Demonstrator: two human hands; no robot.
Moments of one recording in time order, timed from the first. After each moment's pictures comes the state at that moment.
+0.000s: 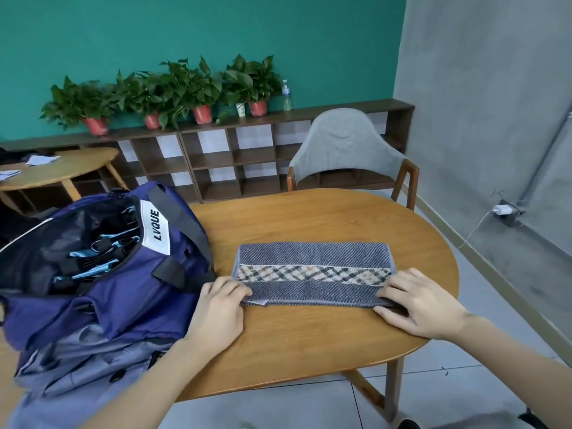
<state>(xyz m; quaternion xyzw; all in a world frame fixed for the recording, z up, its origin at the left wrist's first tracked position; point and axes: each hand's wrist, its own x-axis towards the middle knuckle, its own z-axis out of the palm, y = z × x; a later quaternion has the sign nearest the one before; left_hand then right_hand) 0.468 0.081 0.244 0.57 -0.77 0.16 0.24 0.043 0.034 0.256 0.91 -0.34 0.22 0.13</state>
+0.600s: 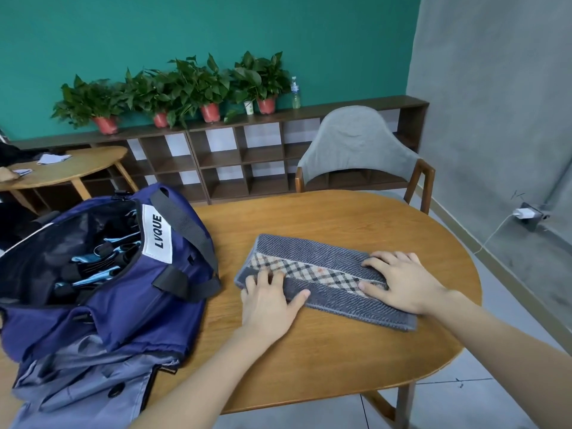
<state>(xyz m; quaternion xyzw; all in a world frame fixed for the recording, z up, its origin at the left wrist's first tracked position) 0.381 0.041 0.263 0.74 -0.67 -0.02 0.11 0.084 -0.033 0.269 0.85 -0.53 0.05 0.01</state>
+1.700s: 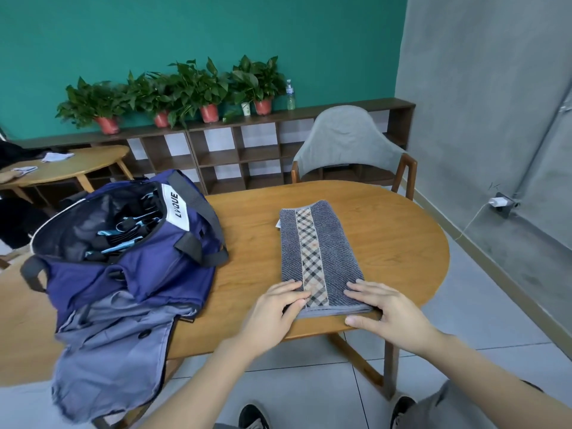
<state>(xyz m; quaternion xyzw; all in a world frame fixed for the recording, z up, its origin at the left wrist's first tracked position) 0.391 0.129 0.229 0.53 -0.78 -0.15 0.30 0.096 0.111 0.231 0.84 -0.44 0.27 -0.18</state>
